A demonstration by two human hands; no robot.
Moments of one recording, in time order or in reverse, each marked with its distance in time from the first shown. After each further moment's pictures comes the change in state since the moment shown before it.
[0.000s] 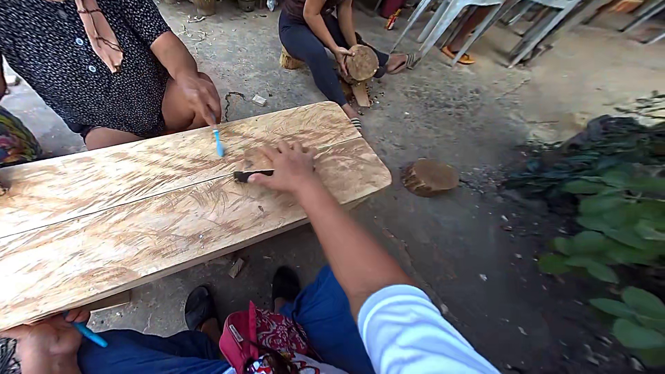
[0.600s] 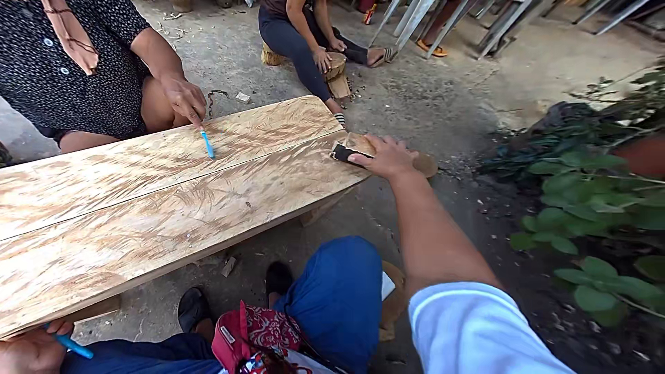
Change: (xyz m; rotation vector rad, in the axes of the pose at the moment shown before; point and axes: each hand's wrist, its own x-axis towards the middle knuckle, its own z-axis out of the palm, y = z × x) left_hand -0.020 0.008 0.010 -0.010 -0.032 -0.003; right_hand -0.080 0.208 -0.055 0.013 0.006 0.552
